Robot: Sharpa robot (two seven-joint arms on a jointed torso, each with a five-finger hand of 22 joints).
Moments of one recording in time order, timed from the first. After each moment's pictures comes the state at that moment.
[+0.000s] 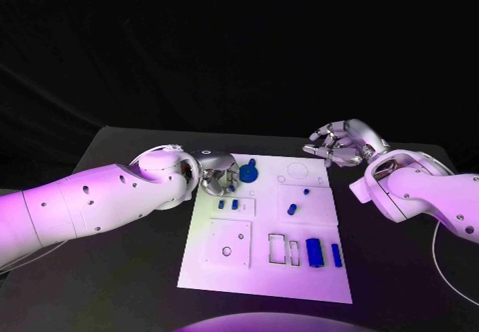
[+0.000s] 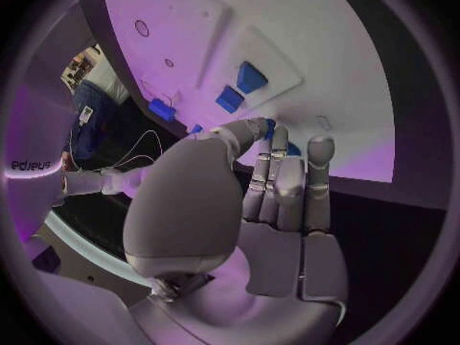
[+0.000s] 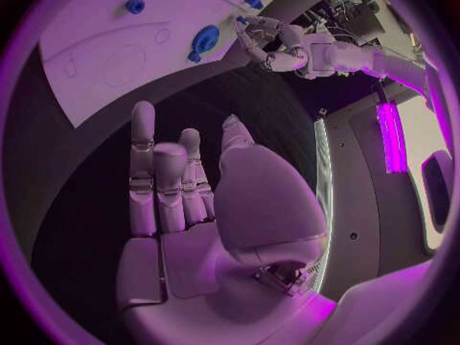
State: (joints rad) left arm 1.19 -0.73 -0.02 1.45 -1.55 -0.04 -0.03; left_hand 1.44 -0.21 0.59 0.06 0.25 0.93 0.15 0.41 0.29 1.03 0.08 0.49 0.14 1.32 0.02 1.42 0.88 0.17 1.00 0.12 1.21 0.92; right arm 1.30 -0.95 -0.16 1.63 -0.91 -0.64 -0.02; right_hand 1.34 -0.07 -0.09 0.29 0.23 0.81 0.14 0.35 0.48 1.03 0.07 0.88 0.73 1.39 -0.01 1.04 0.80 0.17 1.18 0.10 0.43 0.76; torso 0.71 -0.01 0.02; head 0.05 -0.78
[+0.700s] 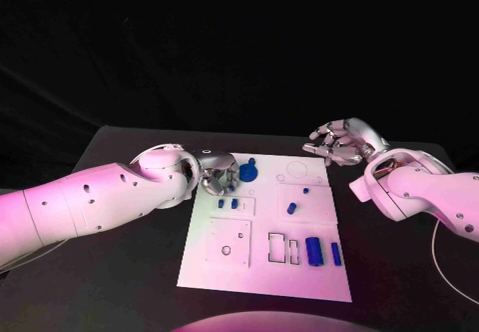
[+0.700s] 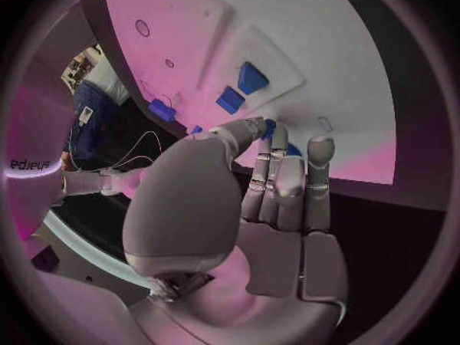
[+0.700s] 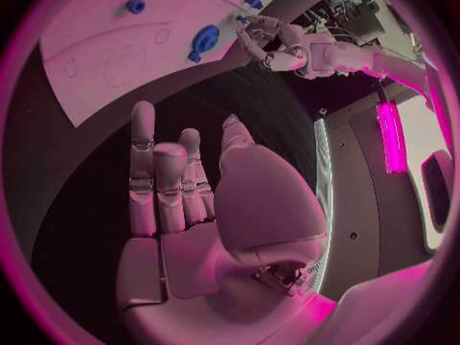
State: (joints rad) left arm 1.19 -0.73 -0.02 1.45 -1.55 -0.03 -0.04; left_hand 1.43 -0.21 0.58 0.06 0.24 0.95 0.15 0.40 0.29 1.05 0.08 0.48 0.14 1.32 0.02 1.42 0.88 0.17 1.00 0.12 1.21 0.92; right arm 1.30 -0.95 -0.16 1.63 -0.91 -0.64 -0.02; right_hand 1.34 -0.07 -0.09 0.29 0.23 0.81 0.14 0.35 0.48 1.03 0.07 0.88 0.73 1.39 -0.01 1.04 0.80 0.17 1.18 0.10 0.43 0.76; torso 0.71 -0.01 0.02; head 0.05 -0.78
